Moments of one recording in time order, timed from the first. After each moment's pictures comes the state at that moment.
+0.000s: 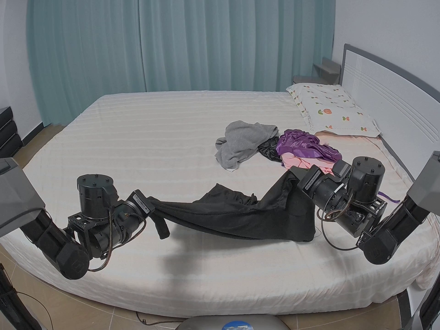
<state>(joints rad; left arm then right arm) -0.37 1.91 -0.50 -1.05 0.09 -0.92 0.49 2.00 -0.62 -1.30 -0.09 0.79</state>
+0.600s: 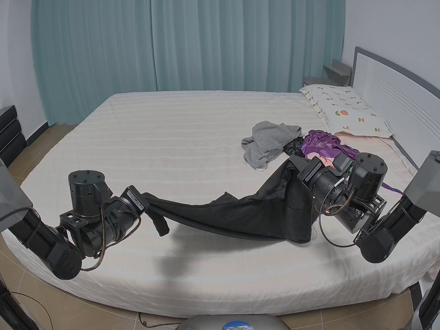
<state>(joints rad) -0.37 1.84 -0.48 -1.03 0.09 -0.92 0.49 2.02 -0.65 -1.40 -0.09 0.80</state>
